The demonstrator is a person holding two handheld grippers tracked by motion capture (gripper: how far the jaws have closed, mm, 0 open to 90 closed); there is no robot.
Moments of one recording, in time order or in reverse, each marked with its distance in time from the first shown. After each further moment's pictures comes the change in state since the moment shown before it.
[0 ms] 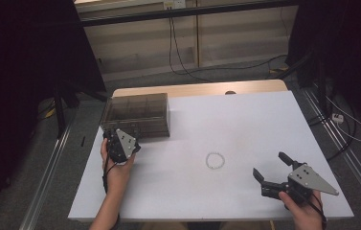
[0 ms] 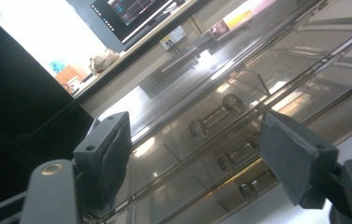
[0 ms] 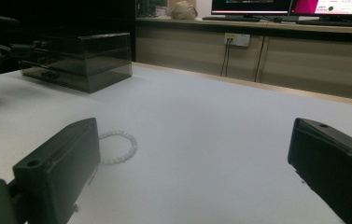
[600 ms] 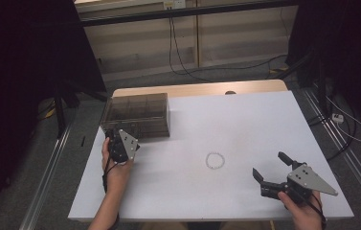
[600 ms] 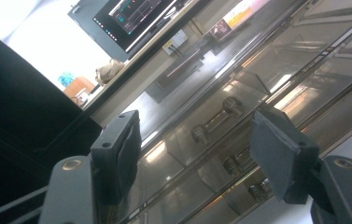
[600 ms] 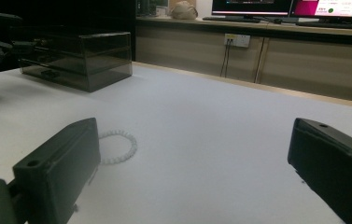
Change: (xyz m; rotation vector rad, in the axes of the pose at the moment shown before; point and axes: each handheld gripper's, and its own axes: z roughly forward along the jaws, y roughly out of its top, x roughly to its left) left arm -0.002 0.001 0.001 -0.013 0.010 0.100; right arm 0.001 0.001 0.000 0.000 -0.002 -0.010
